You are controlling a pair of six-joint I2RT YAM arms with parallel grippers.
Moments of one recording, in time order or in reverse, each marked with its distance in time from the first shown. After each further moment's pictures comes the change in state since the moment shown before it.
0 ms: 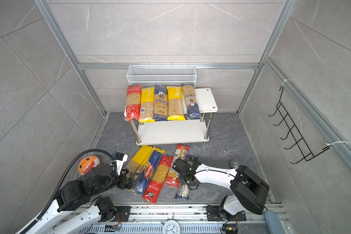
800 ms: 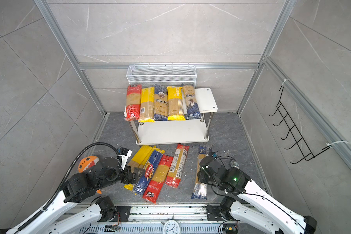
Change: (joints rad) left arm 0.000 0.177 0.094 0.024 -0.016 -0.001; right arm -0.113 -0.705 0.195 -0.552 0.032 -0.212
